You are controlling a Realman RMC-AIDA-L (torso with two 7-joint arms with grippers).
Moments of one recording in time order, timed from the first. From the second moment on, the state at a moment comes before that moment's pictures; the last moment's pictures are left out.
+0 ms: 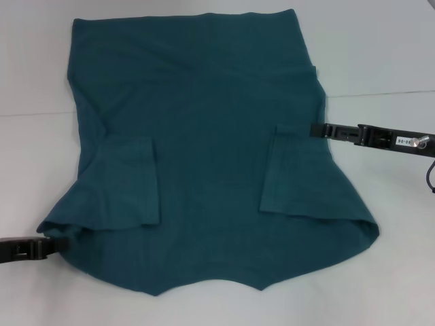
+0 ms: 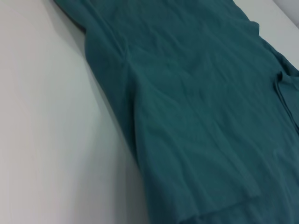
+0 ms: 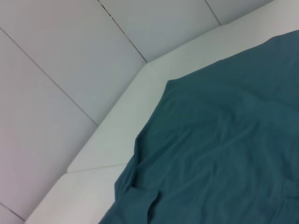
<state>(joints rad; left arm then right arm) -0.51 -2.09 0.47 0.80 2.43 1.37 -2.00 0.58 2.01 -0.65 -0.66 -1.95 -1.29 2.01</state>
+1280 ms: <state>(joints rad) -0.51 -2.10 0.46 0.81 2.42 1.37 -2.00 0.50 1.96 -0.66 -0.65 -2.25 -1.32 2.26</state>
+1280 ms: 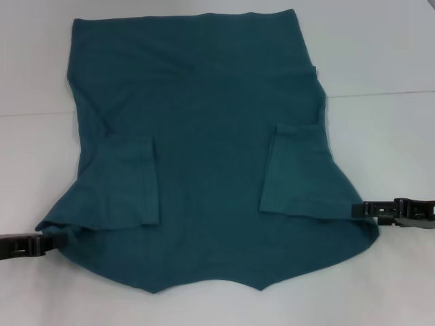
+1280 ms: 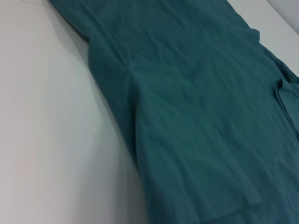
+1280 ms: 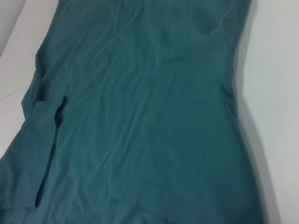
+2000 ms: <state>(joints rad) -0.52 -2.10 0.46 0.80 2.43 1.36 -1.99 0.52 1.97 -0.66 -0.65 -2.28 -1.32 2.25</state>
